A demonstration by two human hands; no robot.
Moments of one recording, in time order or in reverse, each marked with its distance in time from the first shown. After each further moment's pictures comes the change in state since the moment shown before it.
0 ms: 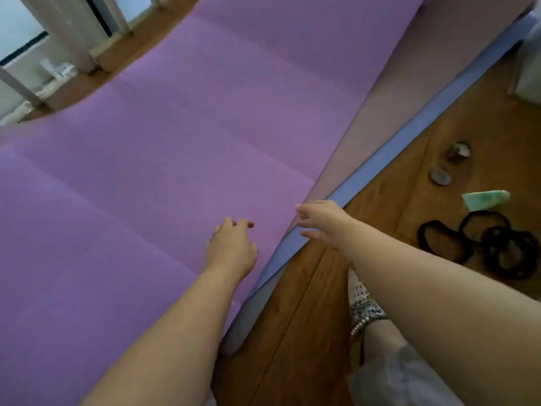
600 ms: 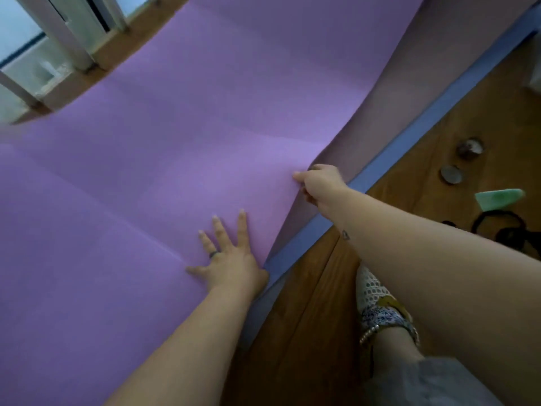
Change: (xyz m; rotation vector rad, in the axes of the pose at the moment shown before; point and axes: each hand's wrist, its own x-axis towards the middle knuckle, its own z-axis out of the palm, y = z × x) left_hand -0.017 0.011 0.003 0.215 -0.154 -0.227; right_hand 0.027 -0.049 0.017 -0.044 0.153 -0.229
